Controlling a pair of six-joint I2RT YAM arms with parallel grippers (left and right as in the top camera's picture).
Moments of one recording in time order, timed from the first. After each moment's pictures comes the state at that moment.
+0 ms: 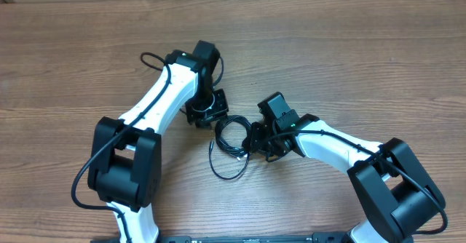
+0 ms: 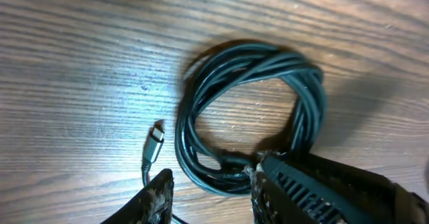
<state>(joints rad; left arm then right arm) -0.36 1.96 1.48 -1.13 0.29 -0.60 0.58 1.76 0.87 -0.30 -0.38 0.86</state>
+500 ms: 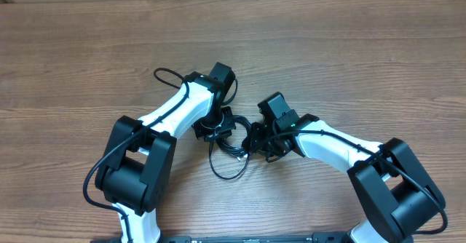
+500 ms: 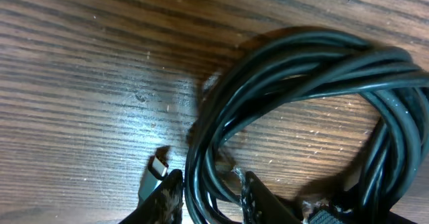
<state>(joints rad) -0.46 1.96 1.30 -0.95 0.16 -0.70 0.58 1.76 0.87 -0.30 -0.39 0.86</state>
